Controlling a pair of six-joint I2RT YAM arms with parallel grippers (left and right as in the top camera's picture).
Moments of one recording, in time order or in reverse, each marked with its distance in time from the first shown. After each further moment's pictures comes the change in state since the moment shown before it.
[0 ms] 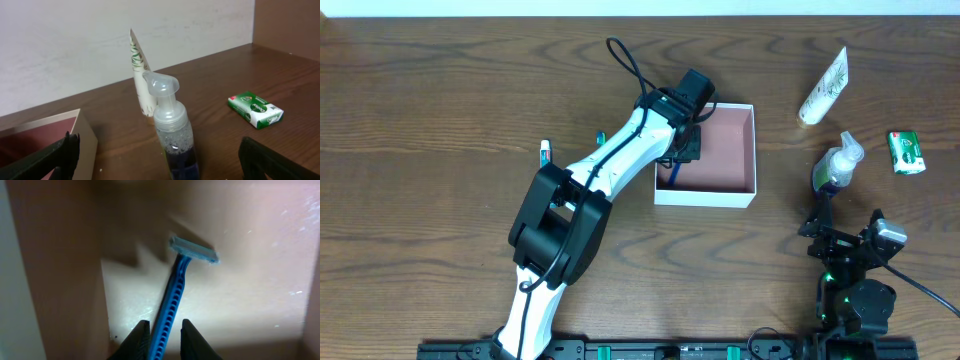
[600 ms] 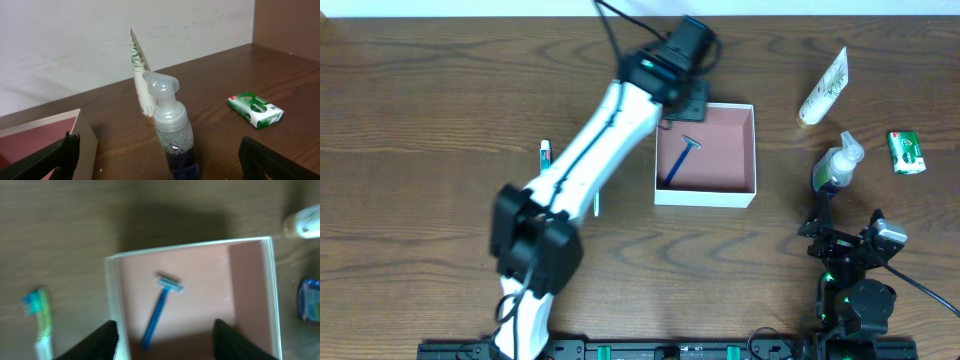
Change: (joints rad) left arm 0.069 -0.122 0.269 -0.208 -0.005 0.132; right arm 0.000 0.000 0.000 0.001 0.000 0.000
